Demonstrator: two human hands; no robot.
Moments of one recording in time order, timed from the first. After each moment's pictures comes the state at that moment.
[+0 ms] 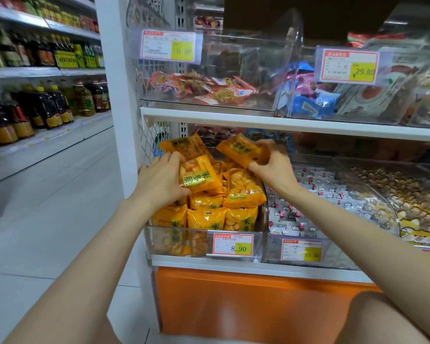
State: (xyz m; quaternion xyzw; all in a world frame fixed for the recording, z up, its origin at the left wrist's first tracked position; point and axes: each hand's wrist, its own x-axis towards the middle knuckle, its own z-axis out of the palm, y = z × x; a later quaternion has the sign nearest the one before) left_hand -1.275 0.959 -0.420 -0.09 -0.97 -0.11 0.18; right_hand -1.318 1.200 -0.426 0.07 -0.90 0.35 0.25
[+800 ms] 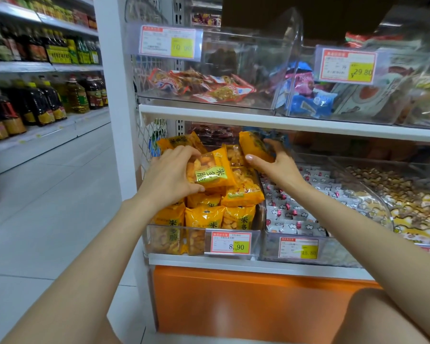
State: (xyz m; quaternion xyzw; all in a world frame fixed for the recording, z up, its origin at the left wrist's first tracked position) left_hand -1.274 0.968 -0.418 -0.18 -0.94 -0.18 0.23; right_hand -1.320 1.220 -0.428 0.05 -0.89 0.41 0.18
